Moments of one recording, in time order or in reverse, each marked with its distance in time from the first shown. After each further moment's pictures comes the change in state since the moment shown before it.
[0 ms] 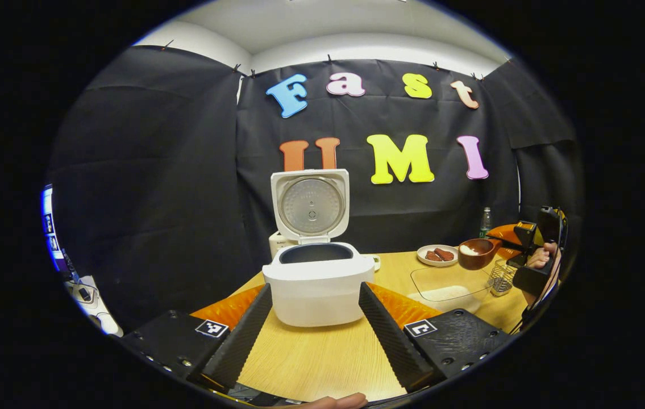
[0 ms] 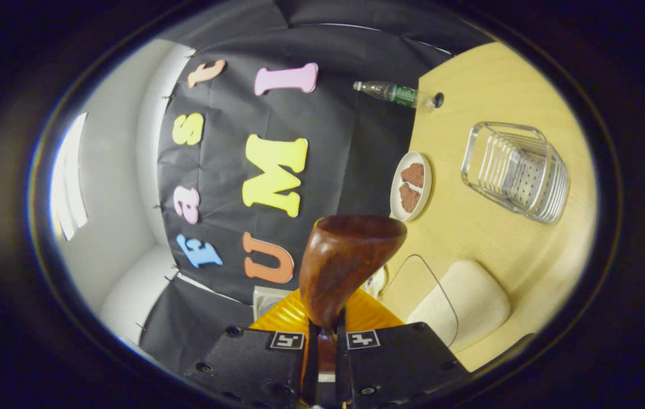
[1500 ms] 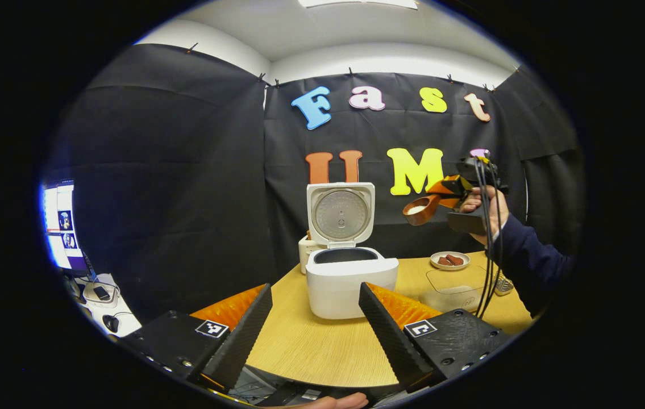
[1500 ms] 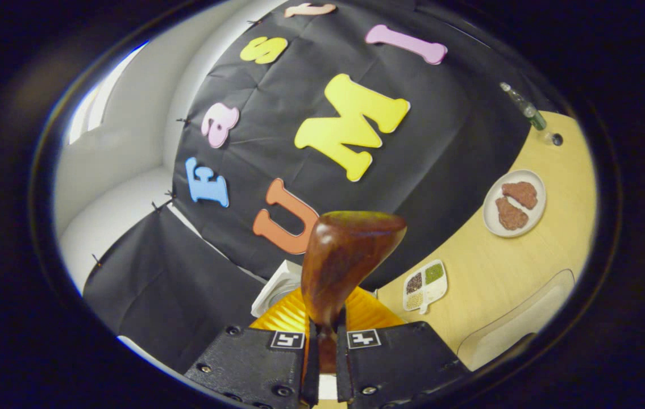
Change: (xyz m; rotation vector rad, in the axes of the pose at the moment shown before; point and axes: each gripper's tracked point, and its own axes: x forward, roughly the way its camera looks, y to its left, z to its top) left arm -0.066 0.061 0.007 -0.020 -0.030 0.083; right arm 0.198 0.148 -0.138 -0.578 0.136 -0.005
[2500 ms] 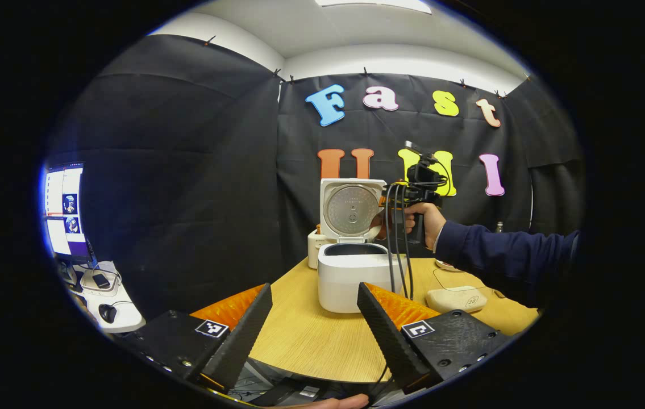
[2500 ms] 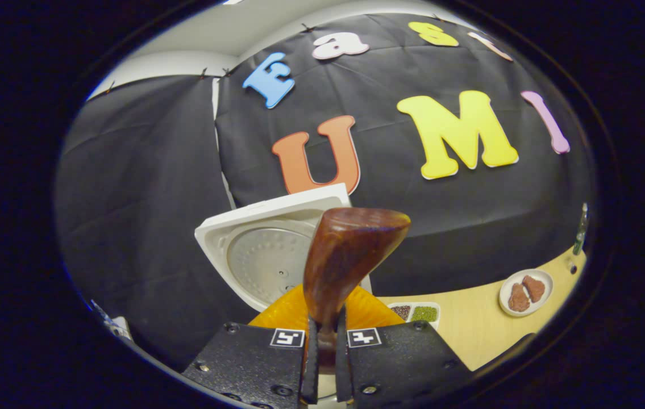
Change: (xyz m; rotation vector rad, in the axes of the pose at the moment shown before) left arm -0.013 0.019 -0.017 -0.050 0.010 0.022; right arm 0.130 0.023 -0.126 -0.743 0.101 -0.096
